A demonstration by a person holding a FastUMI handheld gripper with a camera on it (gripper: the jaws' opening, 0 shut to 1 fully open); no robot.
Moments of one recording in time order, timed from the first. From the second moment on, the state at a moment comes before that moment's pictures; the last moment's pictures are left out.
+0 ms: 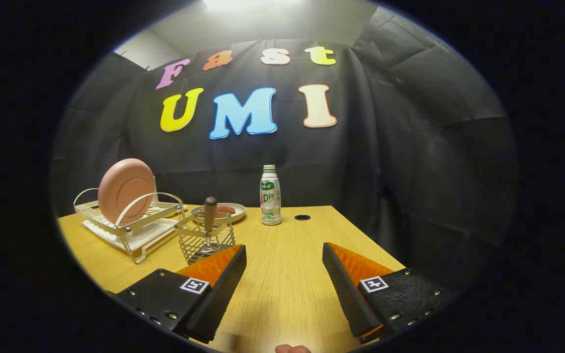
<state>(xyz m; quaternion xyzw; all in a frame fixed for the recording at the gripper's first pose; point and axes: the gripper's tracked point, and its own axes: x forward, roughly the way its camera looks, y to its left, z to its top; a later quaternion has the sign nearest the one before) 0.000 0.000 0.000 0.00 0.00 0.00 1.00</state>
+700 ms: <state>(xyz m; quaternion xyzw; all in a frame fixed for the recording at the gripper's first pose) -0.029 -0.032 0.158 -0.02 -0.05 -0.06 1.00</state>
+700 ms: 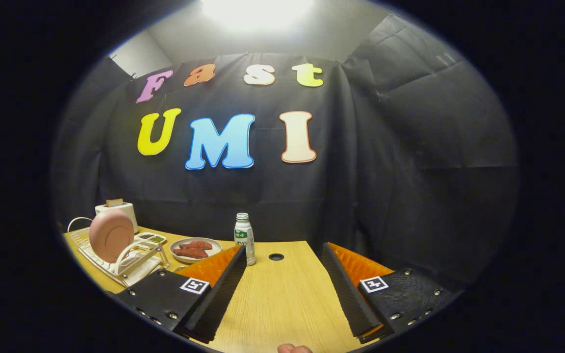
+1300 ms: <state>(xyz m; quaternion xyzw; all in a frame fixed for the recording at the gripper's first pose) -0.055 0.111 0.250 0.02 -0.05 0.00 1.00</state>
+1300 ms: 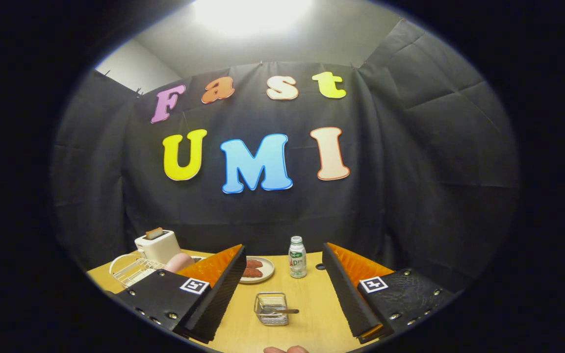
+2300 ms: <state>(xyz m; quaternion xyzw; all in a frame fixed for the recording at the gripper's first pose) 0.008 0.292 0.233 0.04 0.17 0.09 0.98</state>
